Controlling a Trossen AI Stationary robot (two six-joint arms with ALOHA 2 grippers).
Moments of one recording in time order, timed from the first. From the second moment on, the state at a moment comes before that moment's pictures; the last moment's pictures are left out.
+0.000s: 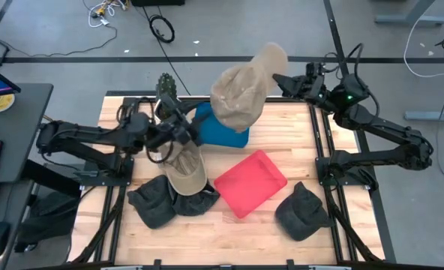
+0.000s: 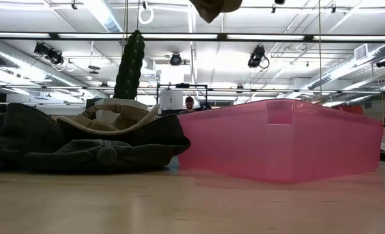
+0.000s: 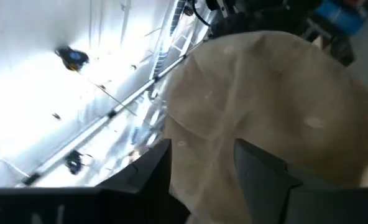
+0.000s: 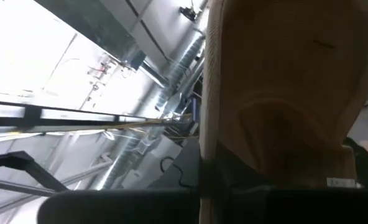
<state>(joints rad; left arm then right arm) -0.03 1.23 1.00 0.60 -0.52 1.16 -0.43 0.97 1.04 0.31 -0.17 1.11</state>
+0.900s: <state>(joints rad) -0.12 1.28 1.06 0.43 -0.71 1.18 -0.40 1.01 1.04 0.41 -0.17 1.17</state>
